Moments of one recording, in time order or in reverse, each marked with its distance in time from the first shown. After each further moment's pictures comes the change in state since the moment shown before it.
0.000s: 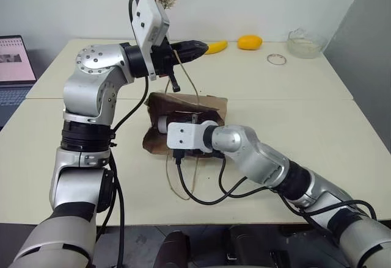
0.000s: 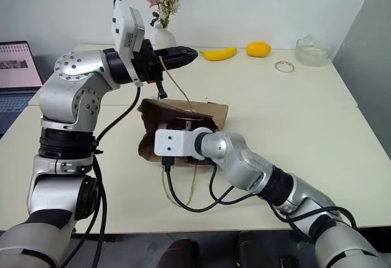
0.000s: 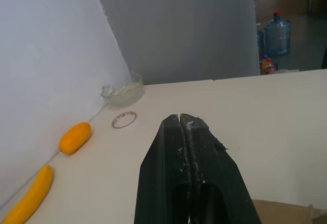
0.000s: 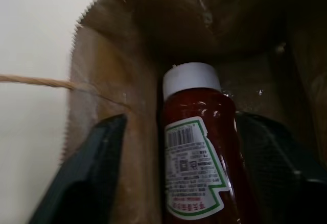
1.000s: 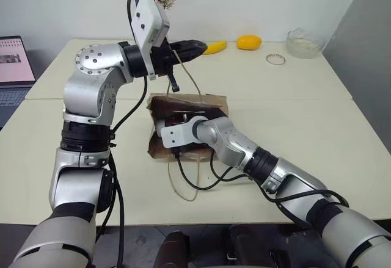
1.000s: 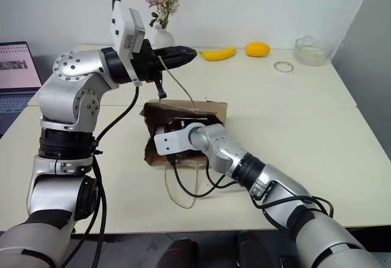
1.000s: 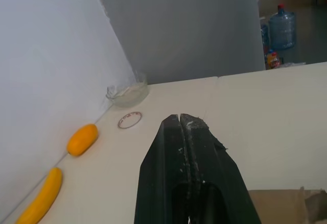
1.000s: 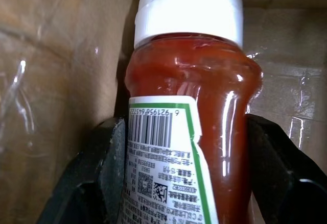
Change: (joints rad) left arm 0.008 0.009 -0.001 0.002 0.031 -0.036 -0.005; right arm -0.108 0.175 -0.010 0.528 -0.284 -0.307 0.042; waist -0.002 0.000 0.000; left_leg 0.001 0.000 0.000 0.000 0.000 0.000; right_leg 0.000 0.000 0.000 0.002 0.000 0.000
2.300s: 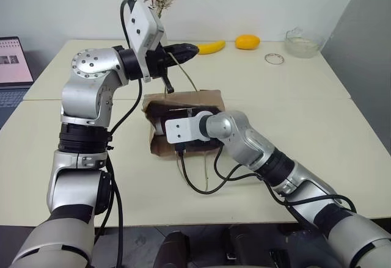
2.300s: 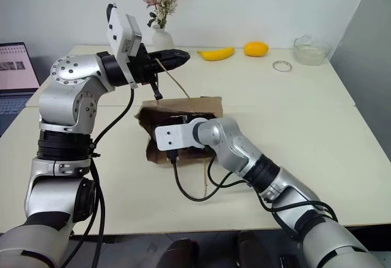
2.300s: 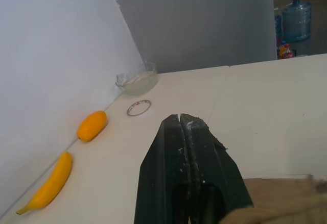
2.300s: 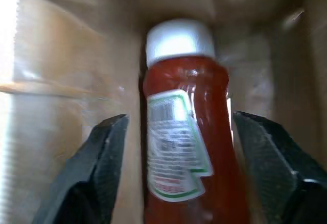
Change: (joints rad) left arm 0.017 0.008 0.017 0.040 0.033 -0.030 0.002; right arm 0.024 -0.054 -0.106 -0.177 0.036 0.018 0.177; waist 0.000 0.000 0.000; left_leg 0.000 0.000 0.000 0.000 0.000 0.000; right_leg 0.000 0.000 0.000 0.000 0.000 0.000
